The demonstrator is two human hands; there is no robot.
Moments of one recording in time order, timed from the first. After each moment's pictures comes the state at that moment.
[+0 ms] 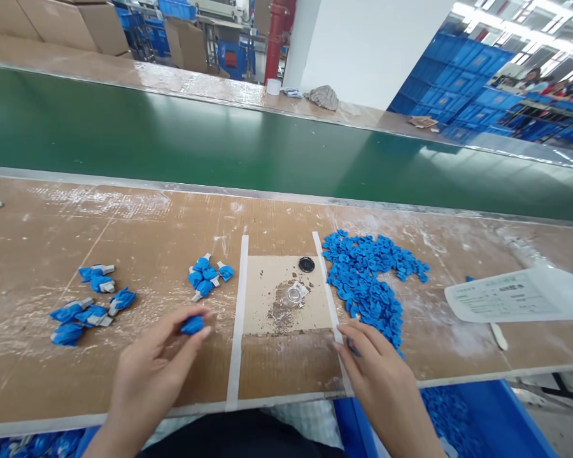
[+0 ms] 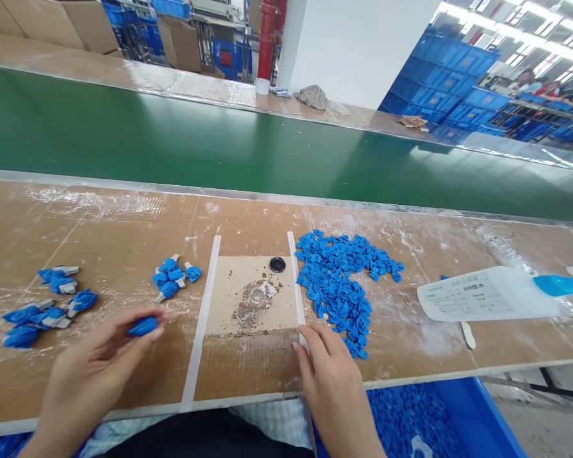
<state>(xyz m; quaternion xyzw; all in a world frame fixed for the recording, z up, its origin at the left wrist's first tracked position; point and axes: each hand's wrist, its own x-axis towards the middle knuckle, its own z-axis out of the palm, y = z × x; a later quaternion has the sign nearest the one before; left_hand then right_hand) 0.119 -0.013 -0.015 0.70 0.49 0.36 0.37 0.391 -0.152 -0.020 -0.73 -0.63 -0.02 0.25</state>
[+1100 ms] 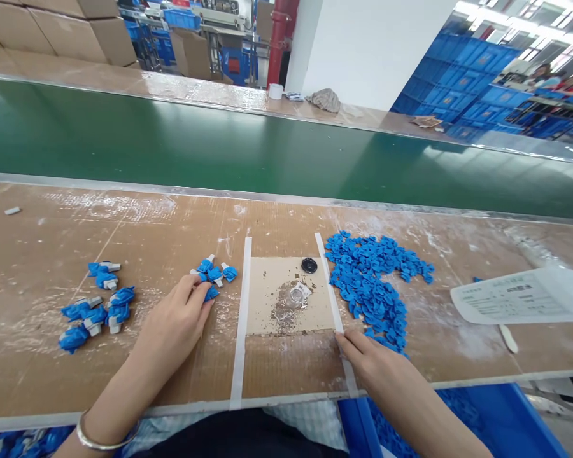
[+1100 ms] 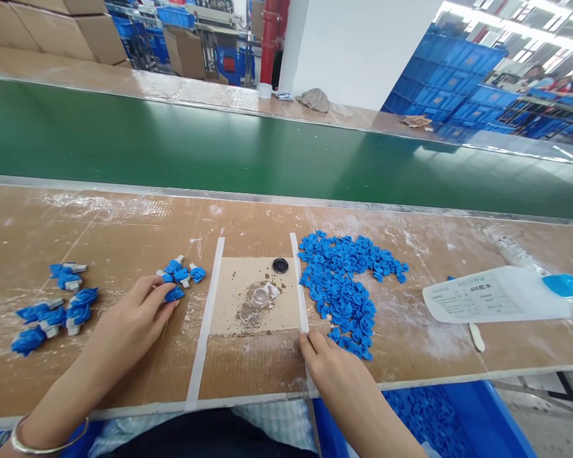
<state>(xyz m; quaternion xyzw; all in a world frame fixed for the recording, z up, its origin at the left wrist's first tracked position) 0.122 0.038 -0.026 0.92 0.34 0.16 -0.09 0.426 -0.150 -0.025 -0.59 -0.80 -0.09 -0.01</state>
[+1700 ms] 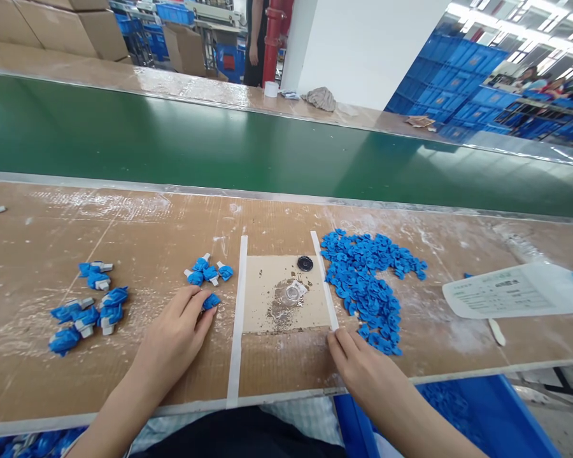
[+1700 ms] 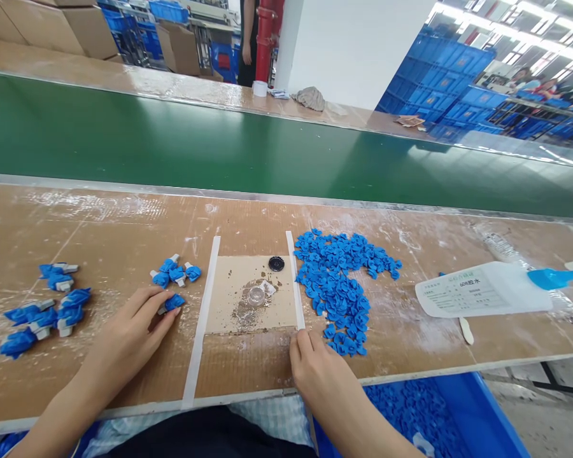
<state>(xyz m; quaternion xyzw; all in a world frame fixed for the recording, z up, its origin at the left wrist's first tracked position) 0.126 0.023 -0.033 0.91 0.34 0.24 -0.02 0.404 -0.146 -0.022 -0.56 -0.80 -0.19 -0.07</state>
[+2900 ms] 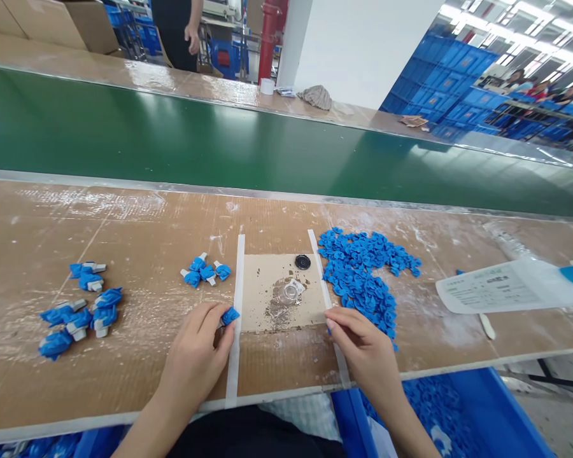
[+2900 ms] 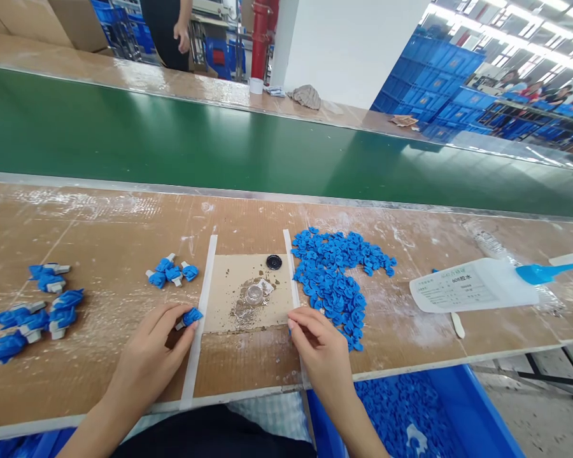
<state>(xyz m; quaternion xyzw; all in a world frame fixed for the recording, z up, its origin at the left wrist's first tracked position) 0.151 -0.011 -0.045 0.87 0.37 0.31 0.08 0.400 -0.130 -0.036 -0.71 -0.48 0.17 0.48</state>
